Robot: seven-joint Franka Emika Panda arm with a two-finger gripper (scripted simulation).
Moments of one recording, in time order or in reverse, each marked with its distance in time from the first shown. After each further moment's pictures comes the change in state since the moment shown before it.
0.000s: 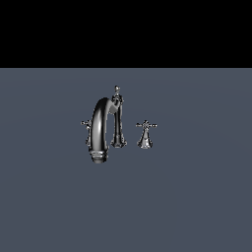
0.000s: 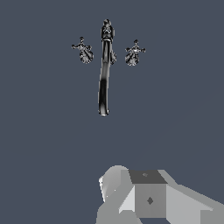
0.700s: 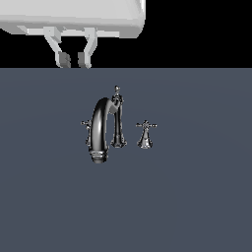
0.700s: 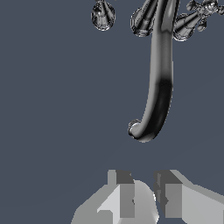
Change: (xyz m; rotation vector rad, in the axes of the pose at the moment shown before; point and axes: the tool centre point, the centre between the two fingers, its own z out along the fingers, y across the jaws) arm 0.065 -0.076 0.170 0.000 -0.208 -0.071
